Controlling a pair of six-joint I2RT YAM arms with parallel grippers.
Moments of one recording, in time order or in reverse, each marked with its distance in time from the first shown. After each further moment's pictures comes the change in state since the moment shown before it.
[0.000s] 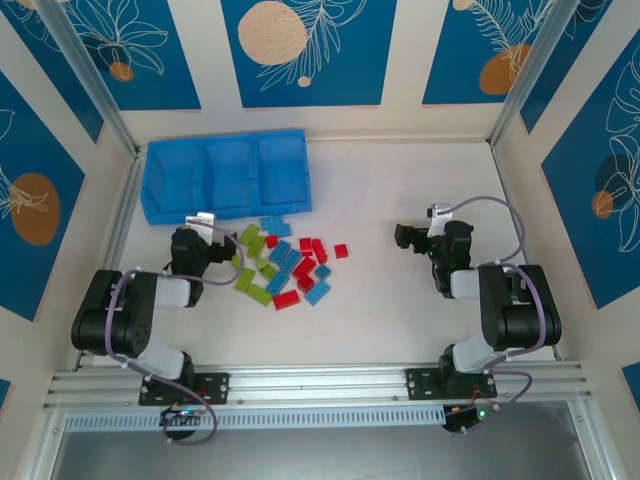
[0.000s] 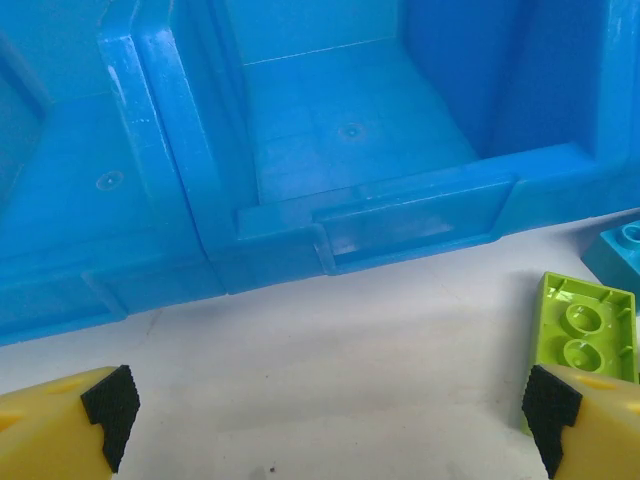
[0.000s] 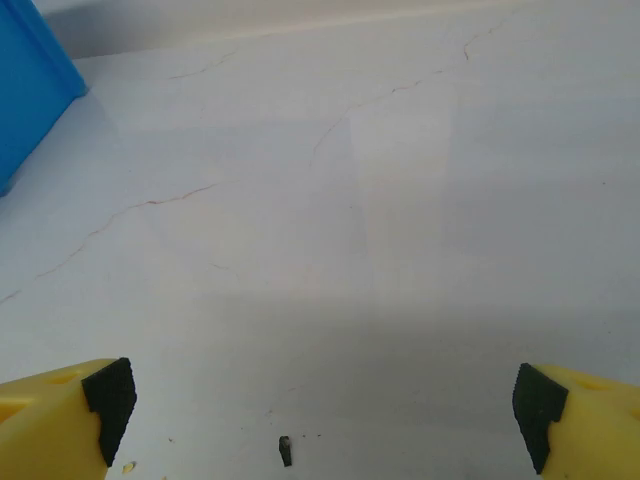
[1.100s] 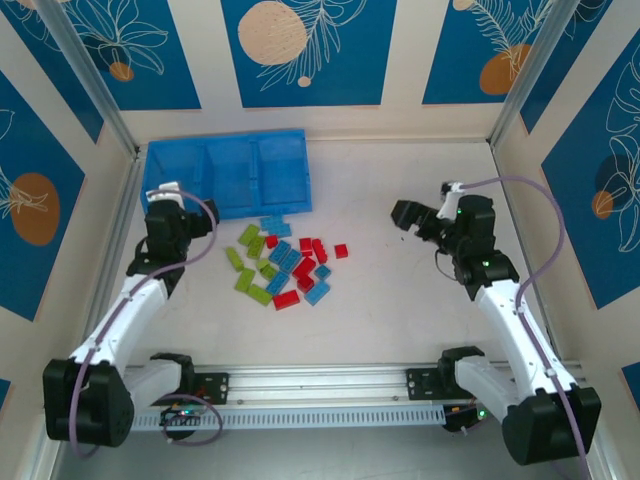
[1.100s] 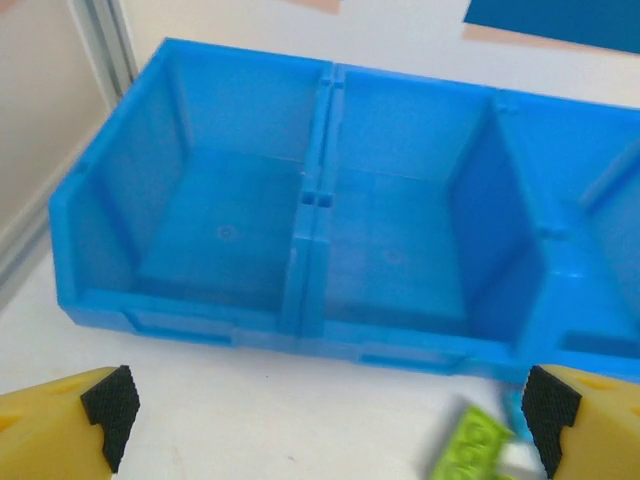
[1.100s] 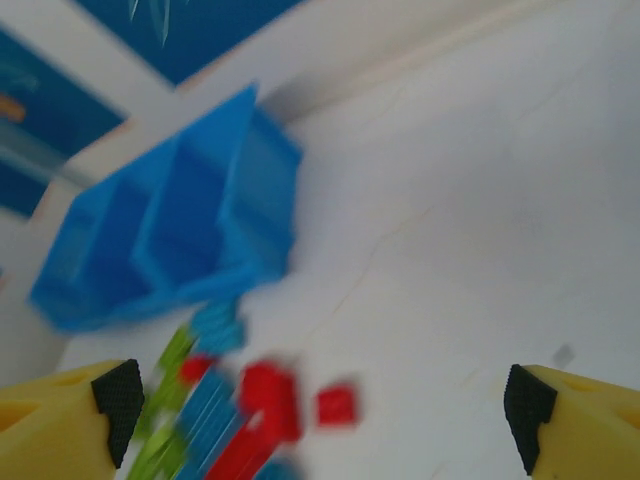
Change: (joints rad) left arm -0.044 -0.473 0.364 -0.883 -0.157 -0.355; right arm 0.168 -0.597 0.383 -1.059 -0.127 0.463
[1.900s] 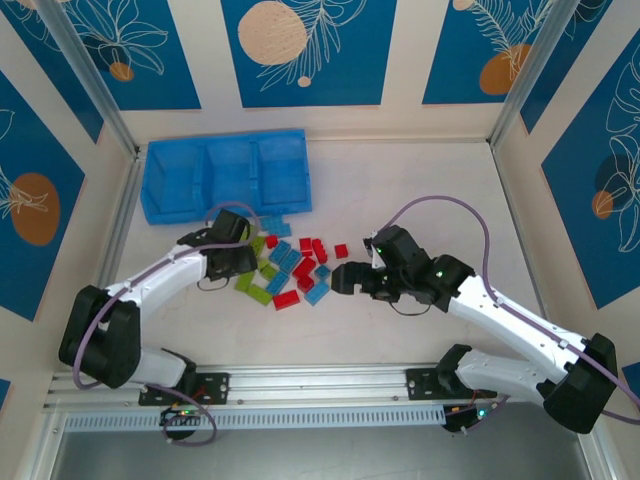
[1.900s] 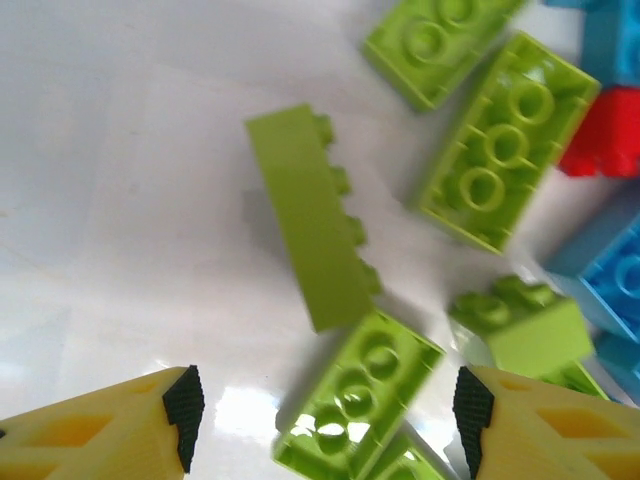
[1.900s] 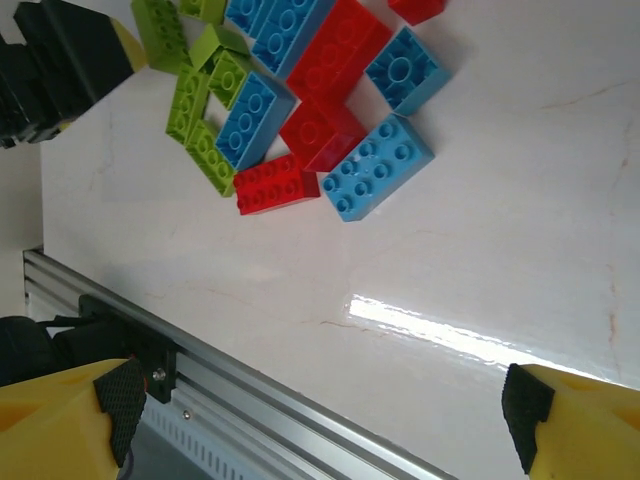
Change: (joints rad) left arm -0.255 0.346 0.099 -0.482 0.048 -0.372; right arm 0.608 0.101 0.071 -0.377 0.120 0.277
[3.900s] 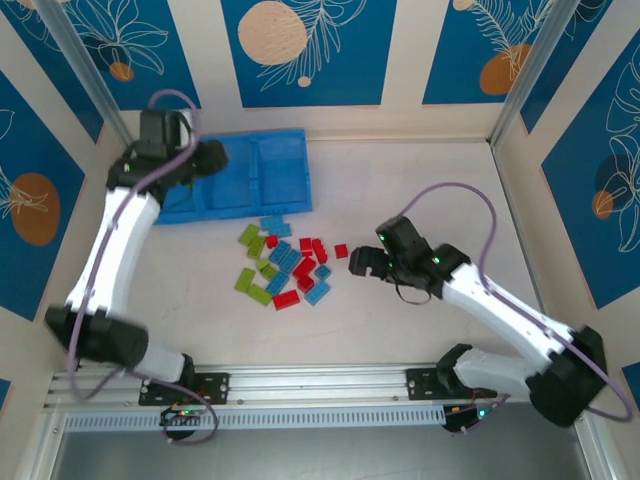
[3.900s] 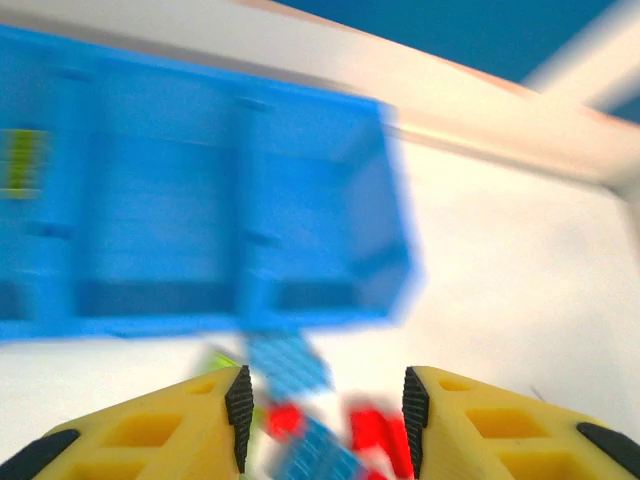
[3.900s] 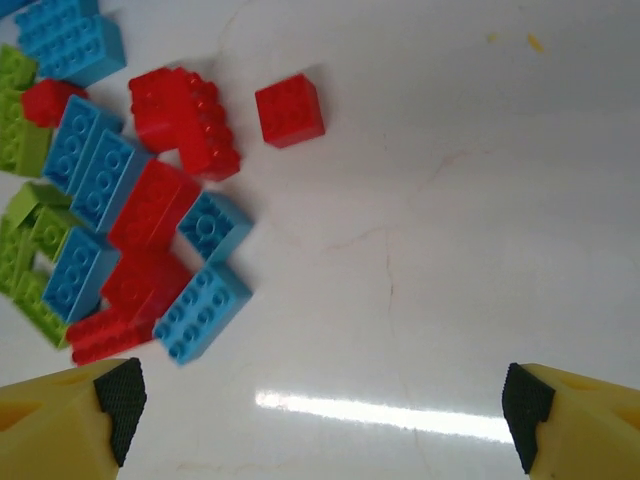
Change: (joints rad) left arm 0.139 -0.028 0.762 -0.215 0.278 0.243; right arm -0.141 0.150 0.046 0.001 0.243 -0.114
